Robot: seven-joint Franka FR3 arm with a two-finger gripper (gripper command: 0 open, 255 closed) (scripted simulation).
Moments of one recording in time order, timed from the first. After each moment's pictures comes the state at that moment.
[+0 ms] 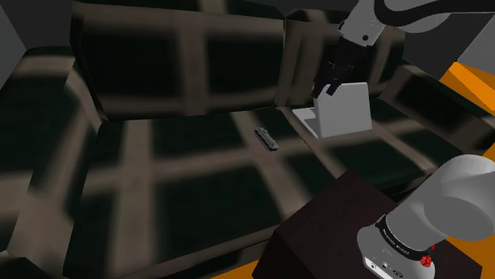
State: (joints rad) arm 0.01 -0.58 -0.03 -2.40 0.13 1.89 -0.06
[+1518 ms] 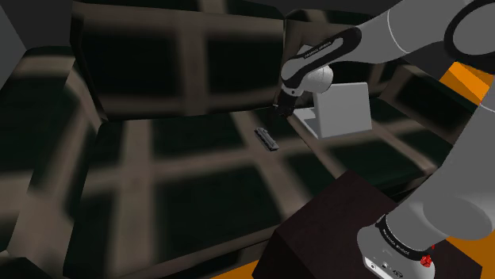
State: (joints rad) arm 0.00 0.24 -0.09 -2.17 0.36 2.44 -0.30
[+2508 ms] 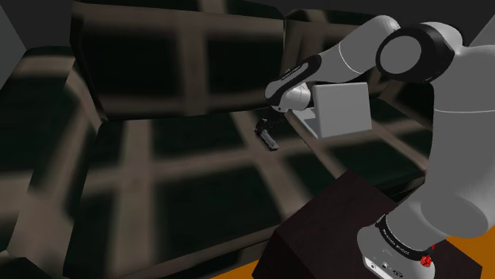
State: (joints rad) arm -0.05 0.57 -0.05 -1.97 0.46 2.55 -0.39
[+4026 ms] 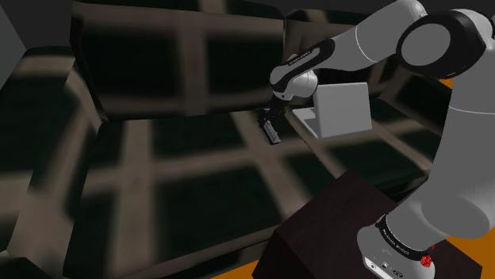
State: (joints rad) arm -0.03 0.45 -0.08 -1.99 0.41 2.45 -0.34
